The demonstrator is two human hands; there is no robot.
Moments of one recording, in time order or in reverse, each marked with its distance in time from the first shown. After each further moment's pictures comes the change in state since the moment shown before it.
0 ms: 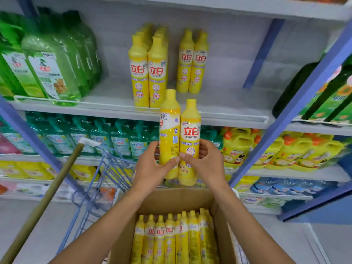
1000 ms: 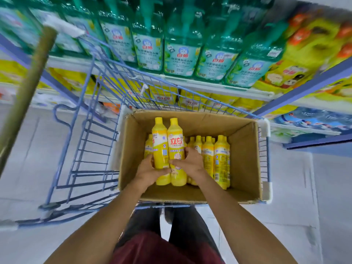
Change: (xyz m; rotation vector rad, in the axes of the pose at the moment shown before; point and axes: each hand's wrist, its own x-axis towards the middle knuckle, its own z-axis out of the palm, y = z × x) left_hand -0.151 -0.301 0.037 -0.041 -0.296 -0.922; right_hand -0.116 0.292 0.135 -0.418 -0.437 0.659
